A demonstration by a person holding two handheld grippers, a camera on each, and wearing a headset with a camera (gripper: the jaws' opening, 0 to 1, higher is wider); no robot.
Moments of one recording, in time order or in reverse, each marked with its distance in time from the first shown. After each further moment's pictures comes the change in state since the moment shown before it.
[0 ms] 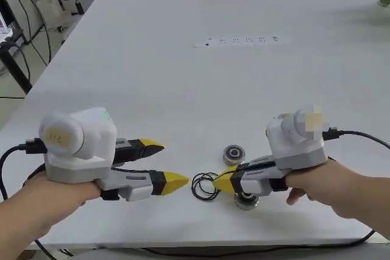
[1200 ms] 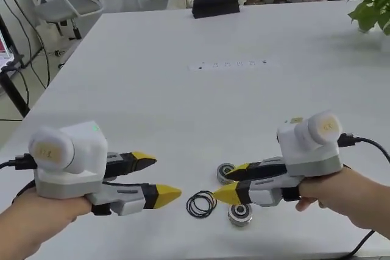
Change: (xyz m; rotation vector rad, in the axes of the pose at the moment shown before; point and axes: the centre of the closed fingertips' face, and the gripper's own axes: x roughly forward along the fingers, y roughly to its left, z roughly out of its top) left arm -0.016 -0.005 0.014 0.017 -0.033 0.020; right arm -0.045 0.013 0.026 -0.055 -0.072 -0.065
